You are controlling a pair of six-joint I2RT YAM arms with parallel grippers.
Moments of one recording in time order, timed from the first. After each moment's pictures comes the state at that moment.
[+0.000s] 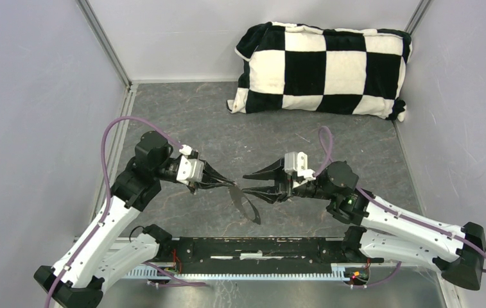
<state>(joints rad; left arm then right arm) -0.53 0.80 0.91 -0.36 1.18 0.49 1.05 0.88 0.69 0.40 -0.44 -0.02</state>
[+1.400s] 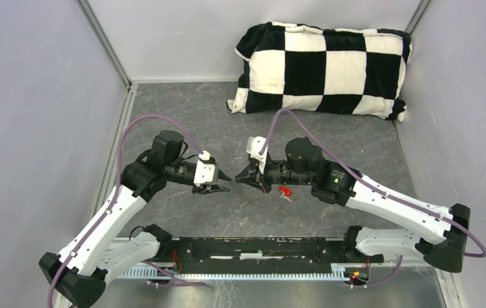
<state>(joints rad) -0.53 0.90 0.94 -0.71 1.00 0.82 1.05 1.10 1.03 -0.15 -0.33 -0.09</state>
